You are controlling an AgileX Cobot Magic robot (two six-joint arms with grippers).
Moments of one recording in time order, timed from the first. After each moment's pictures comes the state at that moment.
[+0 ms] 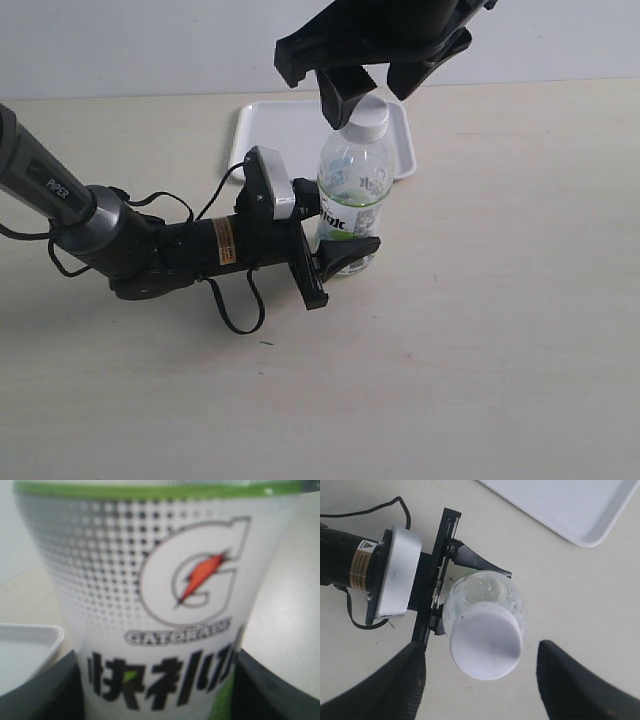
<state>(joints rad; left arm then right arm) -0.49 2.39 -1.08 0.85 -1.23 -0.08 0.54 1.73 -1.66 -0.07 1.23 0.13</state>
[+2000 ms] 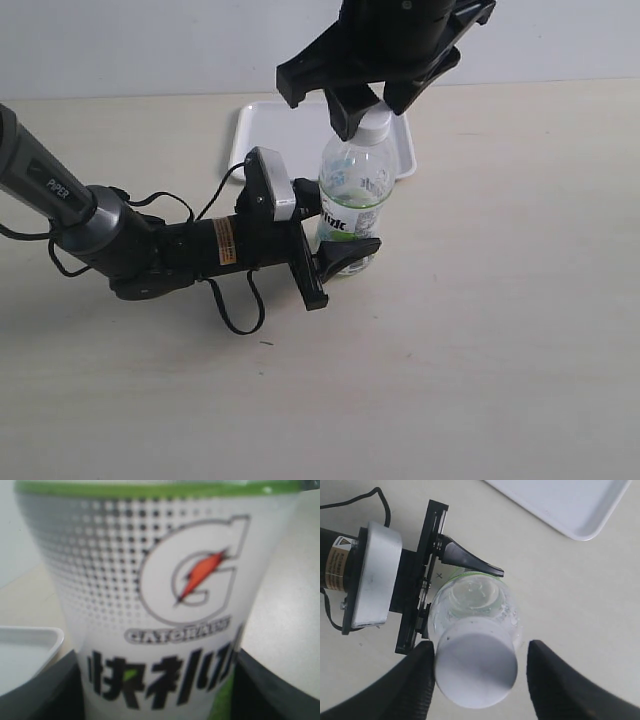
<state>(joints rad) -0.49 2.39 -1.08 0.85 -1.23 -0.07 0.54 1.78 -1.66 -0.10 1.23 0.15</state>
